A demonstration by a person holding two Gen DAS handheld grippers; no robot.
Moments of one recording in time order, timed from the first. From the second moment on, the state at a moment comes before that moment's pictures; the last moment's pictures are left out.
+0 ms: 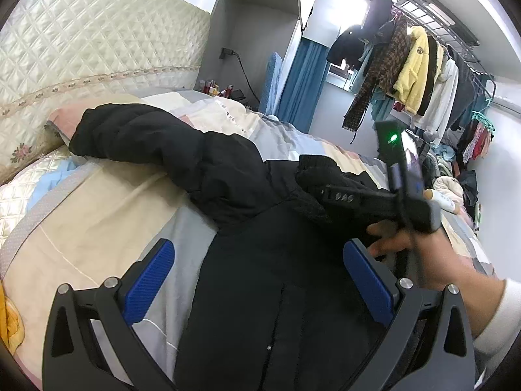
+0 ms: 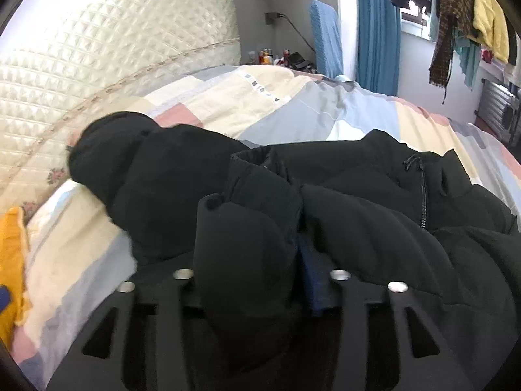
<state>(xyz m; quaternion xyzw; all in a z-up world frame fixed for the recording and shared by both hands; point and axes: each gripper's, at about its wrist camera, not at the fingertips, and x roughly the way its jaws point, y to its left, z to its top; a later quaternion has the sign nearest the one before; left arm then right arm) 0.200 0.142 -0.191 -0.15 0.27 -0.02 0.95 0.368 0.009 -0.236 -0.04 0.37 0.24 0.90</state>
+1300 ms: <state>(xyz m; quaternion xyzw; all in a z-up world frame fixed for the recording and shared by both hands) 0.202 0.072 -0.194 -0.11 0.27 -0.06 0.95 0.276 -0.306 -0.231 0.06 0.31 0.08 0.95</state>
